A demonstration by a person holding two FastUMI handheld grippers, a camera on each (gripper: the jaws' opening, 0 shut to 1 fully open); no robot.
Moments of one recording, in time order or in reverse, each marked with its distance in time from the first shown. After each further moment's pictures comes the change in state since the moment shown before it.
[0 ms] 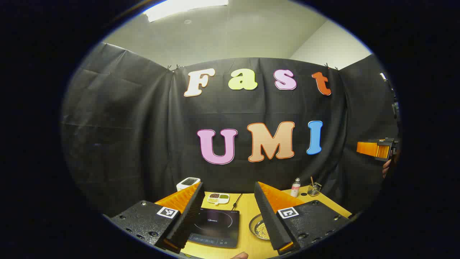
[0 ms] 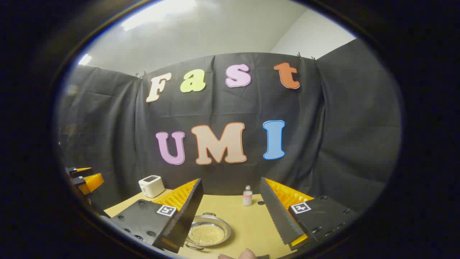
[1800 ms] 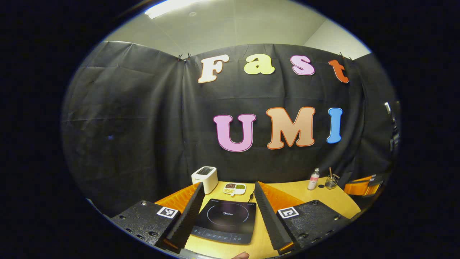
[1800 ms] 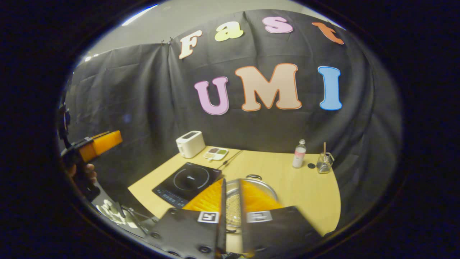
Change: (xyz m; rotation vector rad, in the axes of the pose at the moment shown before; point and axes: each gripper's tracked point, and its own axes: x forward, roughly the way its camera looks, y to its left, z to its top) left arm 0.032 0.037 -0.036 0.006 0.114 0.135; right arm 0.046 0.116 -0.181 0.012 0.430 0.358
